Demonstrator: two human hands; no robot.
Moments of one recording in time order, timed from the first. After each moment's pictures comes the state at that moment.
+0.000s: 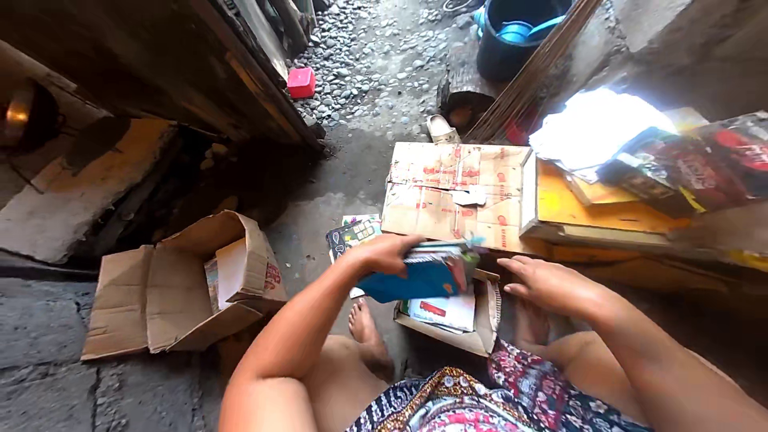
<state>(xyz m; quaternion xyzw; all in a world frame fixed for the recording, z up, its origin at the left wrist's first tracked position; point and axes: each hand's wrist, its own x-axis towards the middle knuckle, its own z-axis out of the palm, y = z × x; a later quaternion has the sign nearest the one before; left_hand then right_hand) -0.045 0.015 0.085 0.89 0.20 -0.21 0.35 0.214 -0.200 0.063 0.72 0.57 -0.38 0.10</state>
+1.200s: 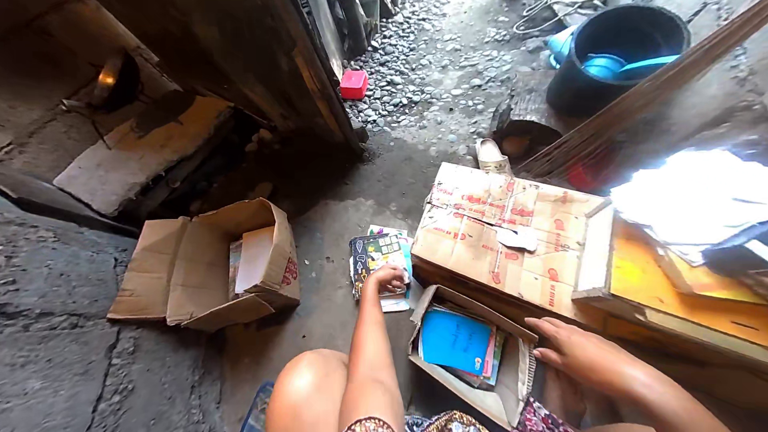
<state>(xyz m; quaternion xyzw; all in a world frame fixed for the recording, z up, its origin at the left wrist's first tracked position) -0.117 0.086 -0.153 0.49 0.59 -0.02 0.65 0.217 -0.154 0.027 0.67 0.57 -0.45 0.16</state>
